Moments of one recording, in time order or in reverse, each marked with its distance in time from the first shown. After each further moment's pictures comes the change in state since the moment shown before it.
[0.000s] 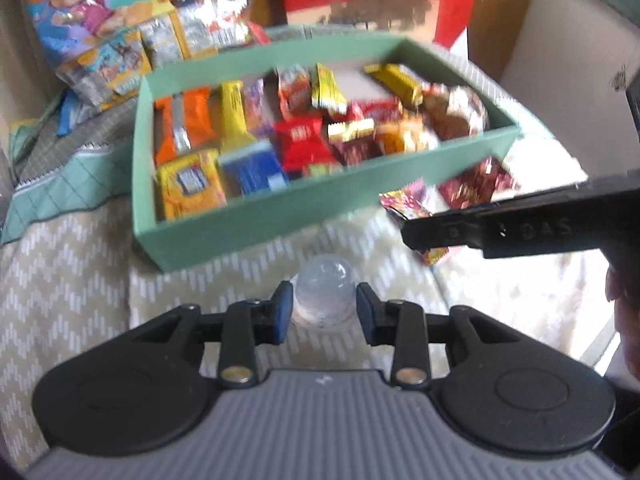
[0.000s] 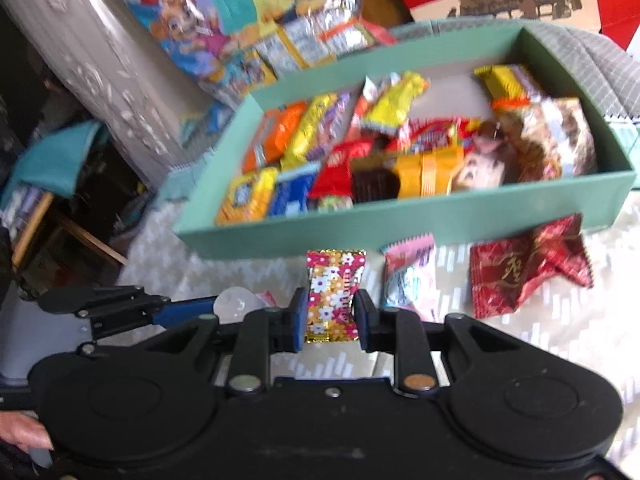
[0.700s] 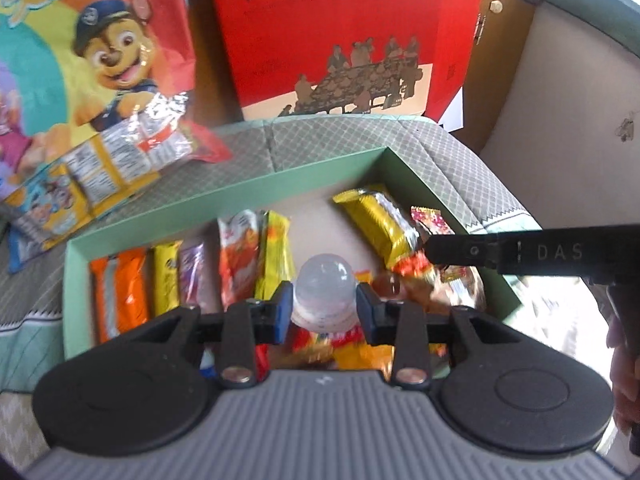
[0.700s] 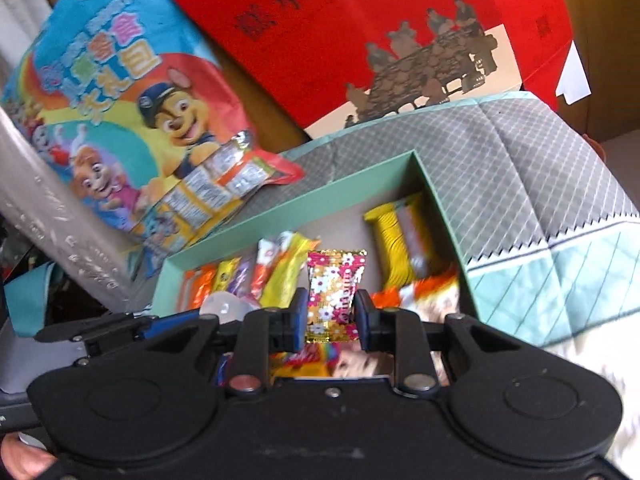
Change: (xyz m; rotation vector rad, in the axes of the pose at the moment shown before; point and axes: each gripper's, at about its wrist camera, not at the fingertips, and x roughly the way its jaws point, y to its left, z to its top) left arm 0.062 -0.046 0.168 0.032 -0.070 -0.014; right arm -0.009 -0.091 0.125 0.186 -0.169 -0.105
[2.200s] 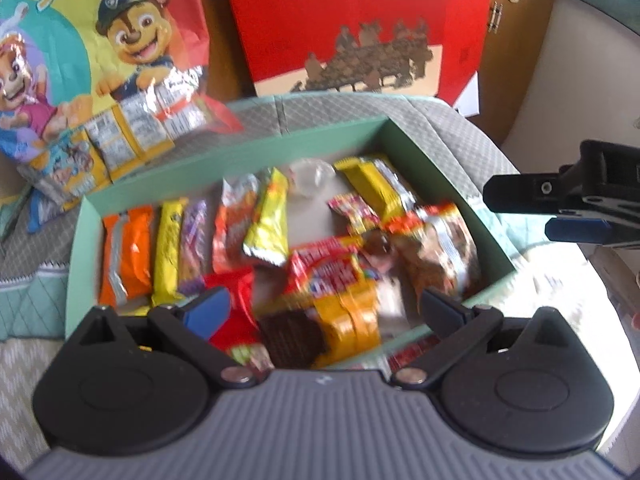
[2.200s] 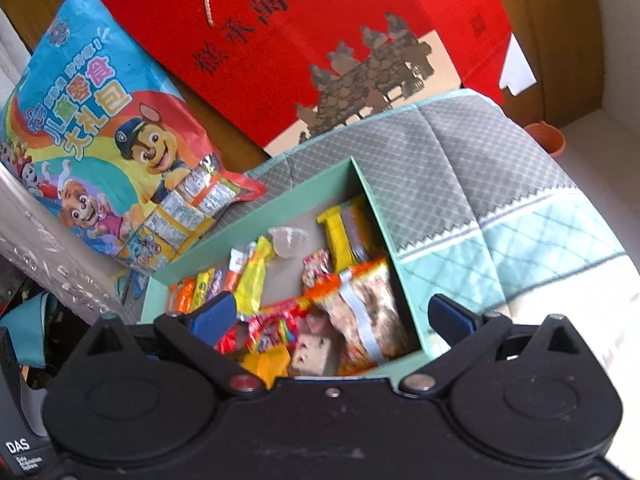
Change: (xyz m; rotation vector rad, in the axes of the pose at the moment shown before) left arm -0.016 -0.036 -0.047 -0.035 0.021 0.085; right arm -0.050 -0.033 -0.030 0.103 -0.061 -0.051
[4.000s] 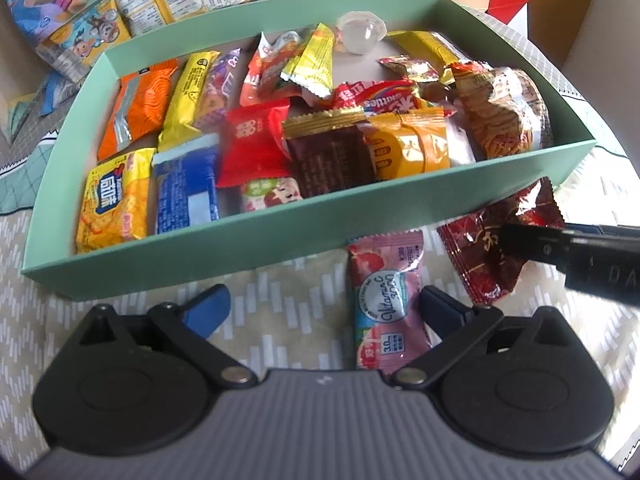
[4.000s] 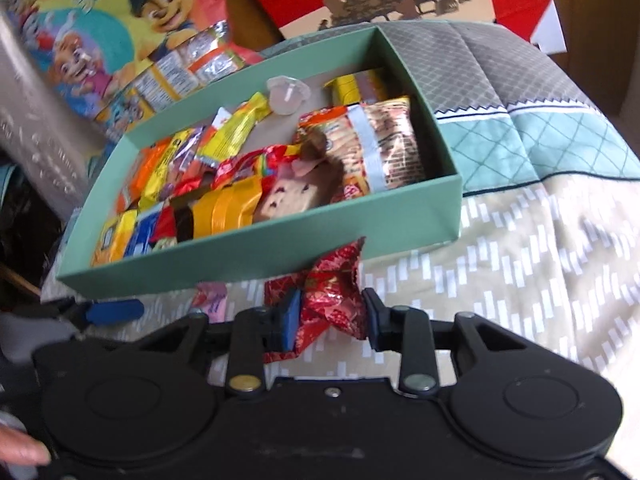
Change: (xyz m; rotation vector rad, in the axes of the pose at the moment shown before) left arm 0.049 0.017 -0.081 -0.078 0.177 0.088; right arm 0.047 0.009 -0.095 -0.231 0.144 -0.078
